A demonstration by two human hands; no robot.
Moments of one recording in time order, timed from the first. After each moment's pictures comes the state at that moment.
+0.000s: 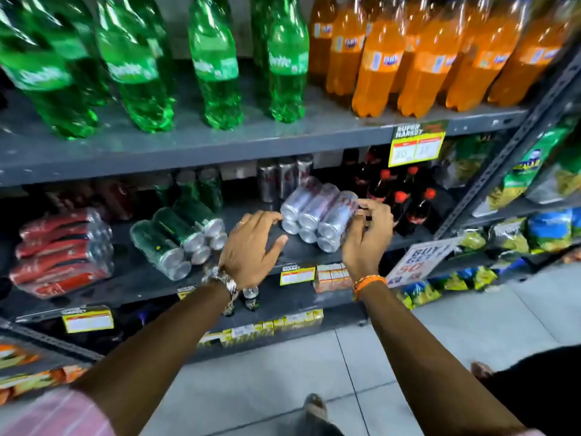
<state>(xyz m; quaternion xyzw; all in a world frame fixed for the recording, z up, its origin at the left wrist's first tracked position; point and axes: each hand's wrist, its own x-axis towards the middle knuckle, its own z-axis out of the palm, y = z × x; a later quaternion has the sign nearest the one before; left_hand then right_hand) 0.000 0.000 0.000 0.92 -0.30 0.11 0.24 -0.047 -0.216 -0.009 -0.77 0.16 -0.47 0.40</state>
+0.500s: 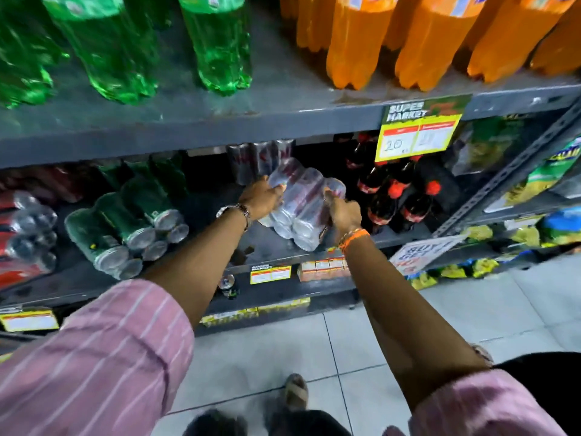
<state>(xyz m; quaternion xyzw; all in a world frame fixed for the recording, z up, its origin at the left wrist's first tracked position) 0.150 -0.133 -0.056 0.91 -0.05 -0.17 0.38 0.073 -0.302 -0.066 -0.66 0.42 -0.06 0.63</state>
